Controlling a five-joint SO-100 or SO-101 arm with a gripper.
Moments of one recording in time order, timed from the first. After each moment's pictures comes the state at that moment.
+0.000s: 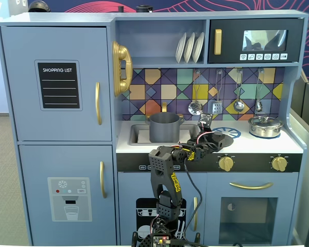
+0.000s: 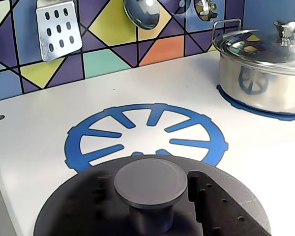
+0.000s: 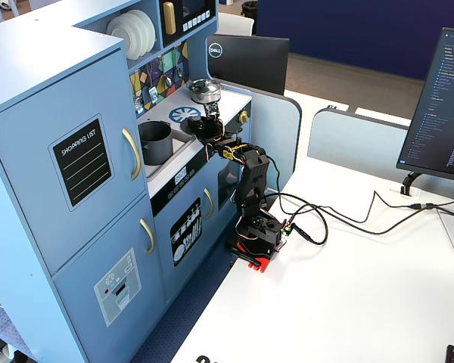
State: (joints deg) arm 32.6 104.0 123.7 -25.6 -92.9
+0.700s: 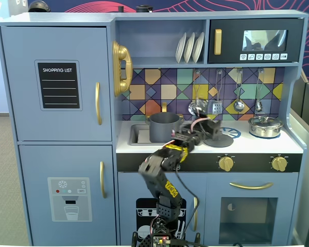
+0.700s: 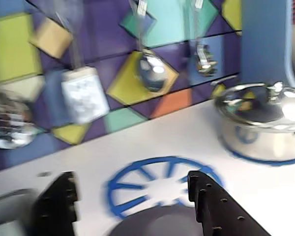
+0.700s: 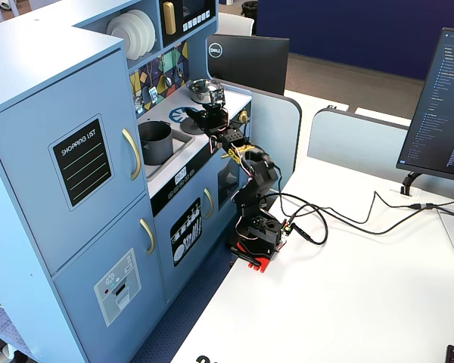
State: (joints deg) arm 31.0 127.2 119.2 -0.3 -88.2
